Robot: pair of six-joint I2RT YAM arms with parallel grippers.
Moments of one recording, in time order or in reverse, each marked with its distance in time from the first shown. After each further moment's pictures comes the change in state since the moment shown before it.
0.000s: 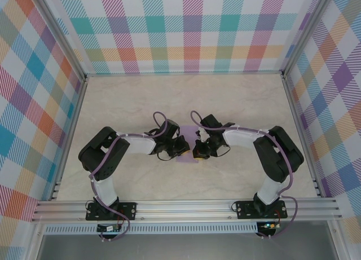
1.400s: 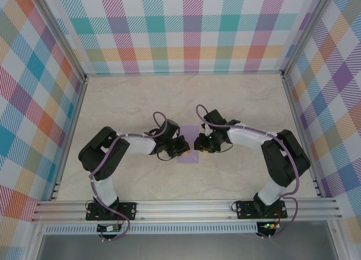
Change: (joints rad) left arm 0.000 -0.002 0.000 -0.003 0.000 0.000; right arm -0.041 -0.054 0.035 -0.005 0.150 0.064
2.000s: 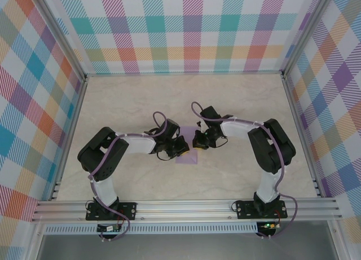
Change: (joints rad) left arm 0.000 -0.009 0.019 -0.057 0.001 0.001; right arm -0.019 0.180 0.113 0.002 -0.082 -0.047
